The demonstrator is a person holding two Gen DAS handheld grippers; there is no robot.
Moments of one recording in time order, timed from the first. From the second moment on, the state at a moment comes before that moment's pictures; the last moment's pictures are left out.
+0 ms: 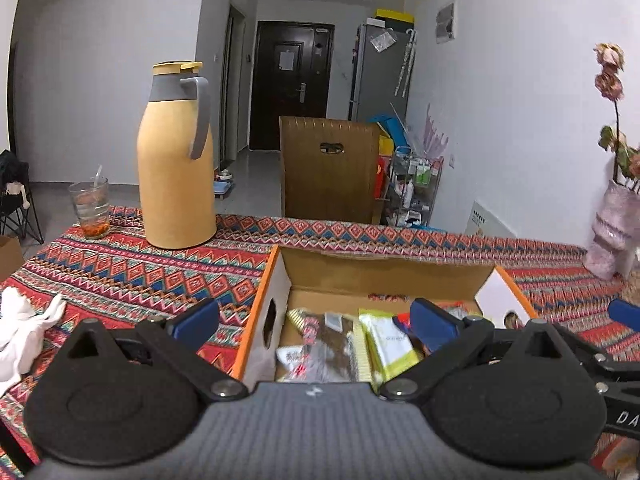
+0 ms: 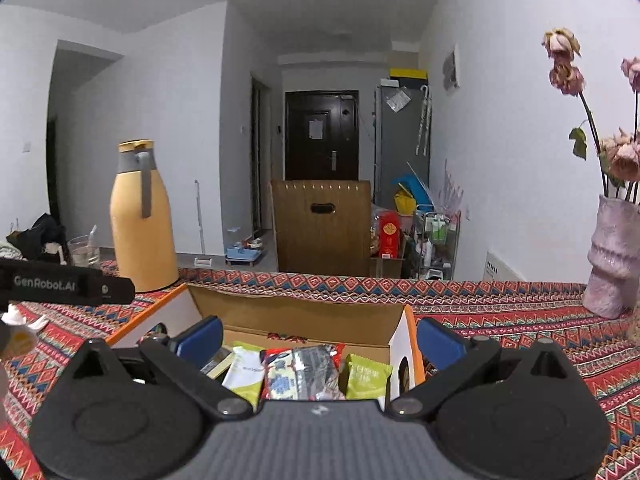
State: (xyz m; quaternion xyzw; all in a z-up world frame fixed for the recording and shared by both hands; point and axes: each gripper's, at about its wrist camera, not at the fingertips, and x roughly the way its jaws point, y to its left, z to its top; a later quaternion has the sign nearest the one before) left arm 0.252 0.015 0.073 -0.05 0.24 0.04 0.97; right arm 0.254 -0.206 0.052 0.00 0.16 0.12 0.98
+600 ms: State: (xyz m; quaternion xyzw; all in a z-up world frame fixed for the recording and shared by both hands) left arm 0.153 0.041 0.010 -0.04 0.31 0.01 0.95; right arm 0.161 -0.215 0.006 0.00 0.24 0.13 0.96
